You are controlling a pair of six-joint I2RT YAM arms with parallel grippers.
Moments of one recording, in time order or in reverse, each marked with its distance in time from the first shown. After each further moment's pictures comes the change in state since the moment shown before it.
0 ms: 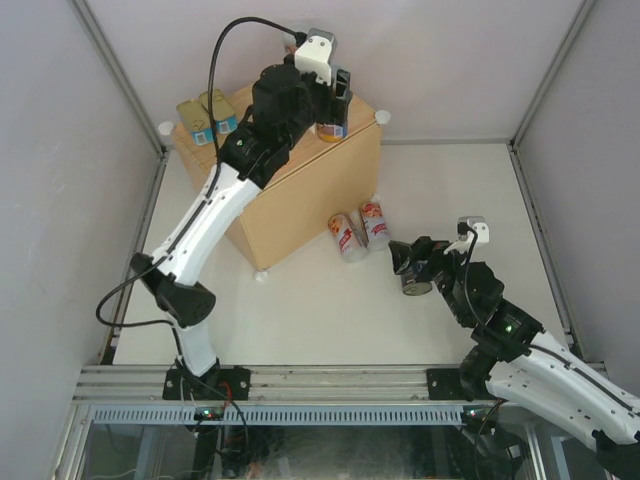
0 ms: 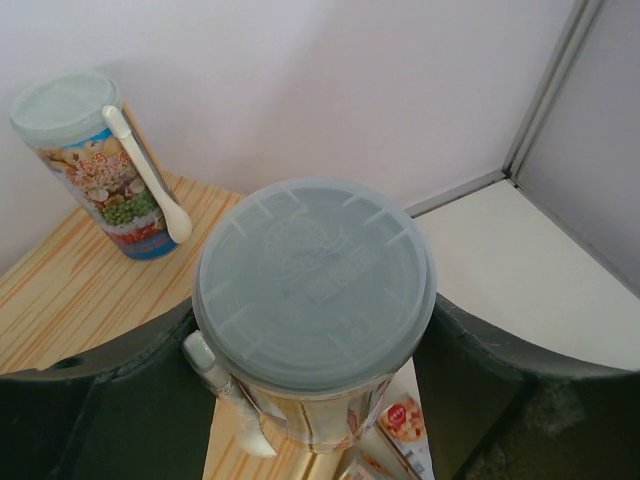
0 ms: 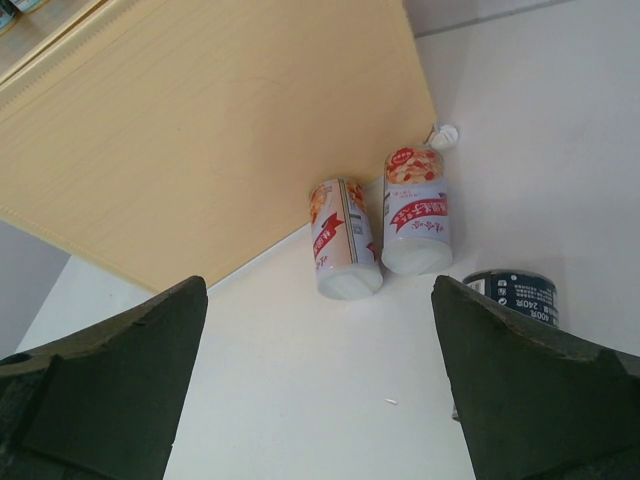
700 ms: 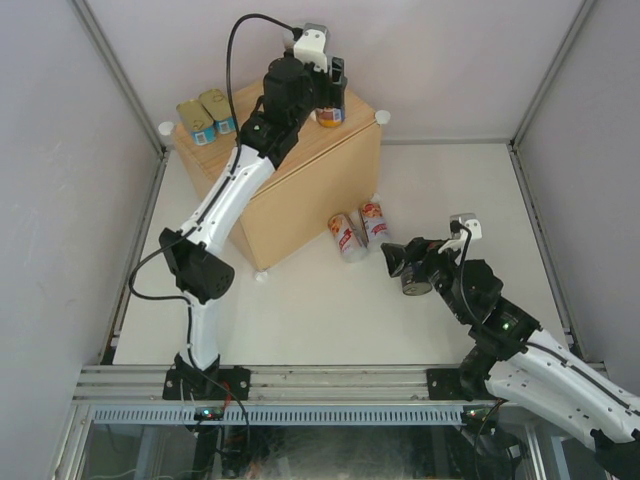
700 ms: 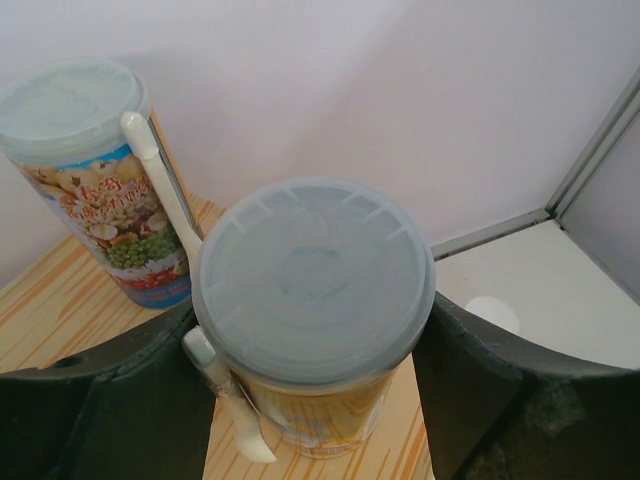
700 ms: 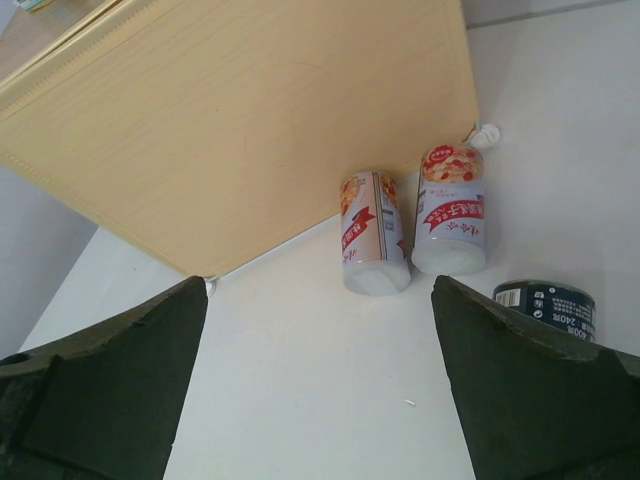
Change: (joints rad) left arm 0.126 0.231 0.105 0.151 0.060 -0.051; right arm -0.020 0.023 0.000 0.040 -0.111 -0.029
